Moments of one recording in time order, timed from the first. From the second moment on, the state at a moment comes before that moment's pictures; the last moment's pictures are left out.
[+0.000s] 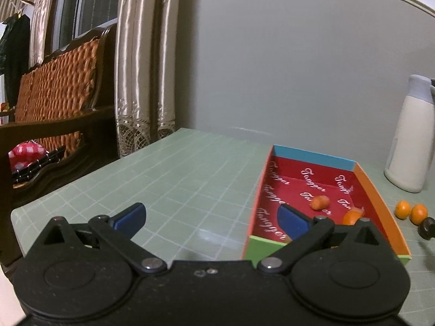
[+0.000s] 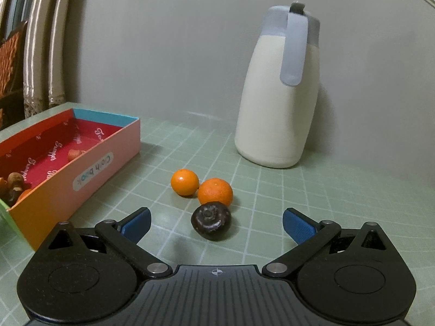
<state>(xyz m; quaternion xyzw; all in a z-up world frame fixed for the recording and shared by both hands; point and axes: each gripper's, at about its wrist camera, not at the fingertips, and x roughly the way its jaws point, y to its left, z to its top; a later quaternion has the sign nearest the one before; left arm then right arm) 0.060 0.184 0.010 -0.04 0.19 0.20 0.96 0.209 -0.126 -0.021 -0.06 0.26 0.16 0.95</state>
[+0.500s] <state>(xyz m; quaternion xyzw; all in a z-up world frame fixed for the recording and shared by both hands) 0.056 0.206 0.007 -0.05 0.20 0.22 0.95 0.236 -0.113 -0.036 -0.06 0.31 0.15 0.94</state>
